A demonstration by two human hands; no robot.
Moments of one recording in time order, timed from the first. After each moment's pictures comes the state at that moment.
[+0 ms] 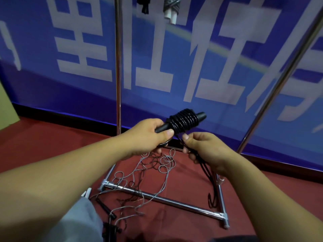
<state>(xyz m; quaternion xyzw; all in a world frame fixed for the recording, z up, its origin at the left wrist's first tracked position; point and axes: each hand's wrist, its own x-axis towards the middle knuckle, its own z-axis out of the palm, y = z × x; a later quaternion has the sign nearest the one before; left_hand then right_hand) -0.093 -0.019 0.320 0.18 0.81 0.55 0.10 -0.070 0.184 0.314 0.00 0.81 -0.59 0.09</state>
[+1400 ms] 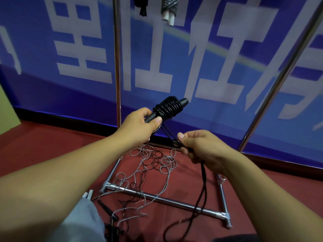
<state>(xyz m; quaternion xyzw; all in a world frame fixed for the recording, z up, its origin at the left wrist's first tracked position) -0.112 -0.029 0.319 0.09 0.84 0.53 -0.05 -0.067 0.170 0.324 -0.01 0.80 -0.59 0.13</state>
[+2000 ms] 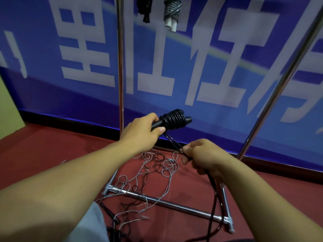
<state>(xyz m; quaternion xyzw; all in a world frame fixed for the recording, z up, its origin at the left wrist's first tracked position) -0.120 -0.029 0.312 0.10 0.94 0.31 -0.11 -0.060 0.165 0.325 0.08 0.86 -0.49 0.13</state>
